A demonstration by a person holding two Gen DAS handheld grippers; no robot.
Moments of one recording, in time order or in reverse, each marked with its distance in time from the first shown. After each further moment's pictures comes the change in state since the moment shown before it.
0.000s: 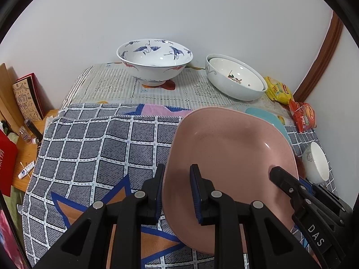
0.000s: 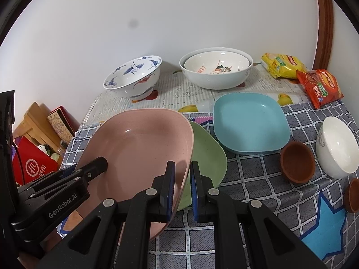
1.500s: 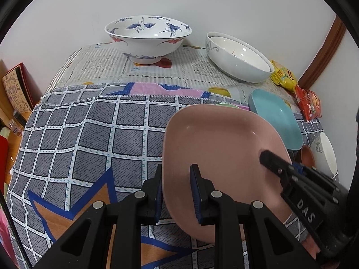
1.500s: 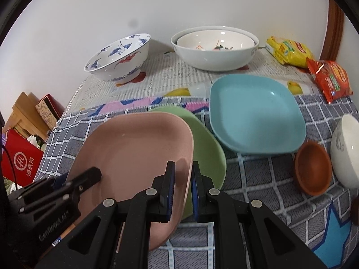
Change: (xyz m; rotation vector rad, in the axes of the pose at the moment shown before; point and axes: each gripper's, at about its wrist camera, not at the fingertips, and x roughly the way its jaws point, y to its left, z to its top) left arm 0.043 -0.001 -0.005 0.011 0.092 -0.024; right arm 0.057 -0.013 0.009 -0.026 0.091 -0.033
